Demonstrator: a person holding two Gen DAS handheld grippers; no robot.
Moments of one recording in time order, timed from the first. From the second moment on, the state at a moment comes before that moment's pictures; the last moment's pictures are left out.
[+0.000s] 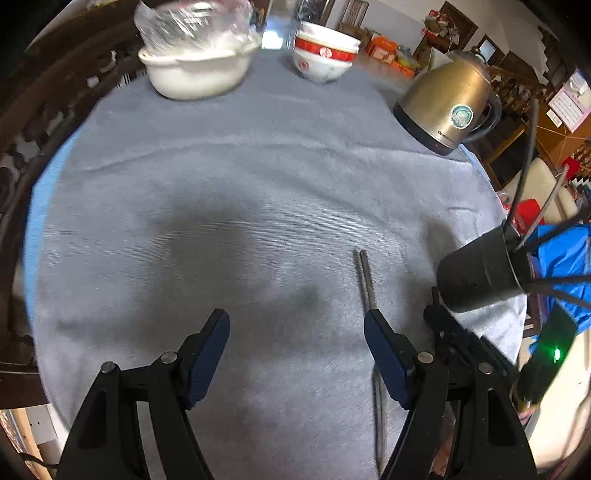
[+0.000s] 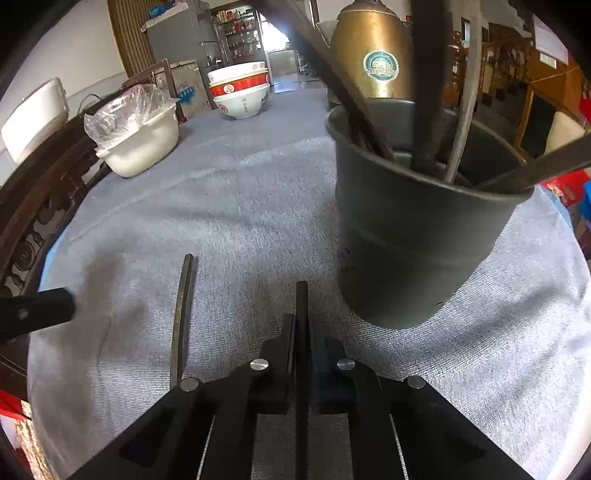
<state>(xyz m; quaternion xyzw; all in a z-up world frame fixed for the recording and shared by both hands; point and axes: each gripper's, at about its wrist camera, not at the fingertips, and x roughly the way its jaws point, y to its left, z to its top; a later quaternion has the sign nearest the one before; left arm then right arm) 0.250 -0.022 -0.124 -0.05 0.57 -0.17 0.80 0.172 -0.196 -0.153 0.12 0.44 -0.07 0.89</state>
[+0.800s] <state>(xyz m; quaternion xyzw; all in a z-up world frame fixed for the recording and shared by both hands) 0.281 -0.096 -0.164 -0.03 0.62 -0.16 0.77 0.074 -0.230 -0.087 0.18 0.33 0.02 0.93</state>
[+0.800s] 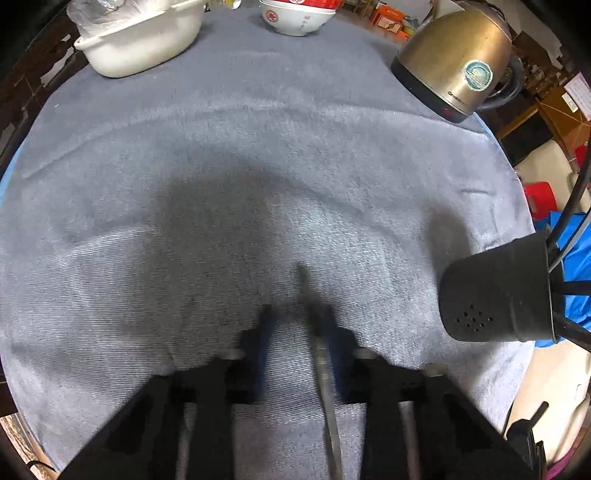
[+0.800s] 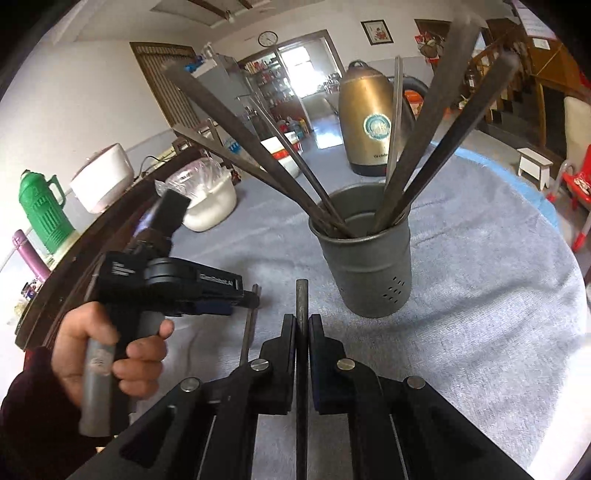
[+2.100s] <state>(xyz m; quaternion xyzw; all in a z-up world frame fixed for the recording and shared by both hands) 0.117 -0.052 0.044 -0.02 0.34 -0.21 0.92 0.002 -0.269 0.006 0.21 0.16 0.03 0.96</state>
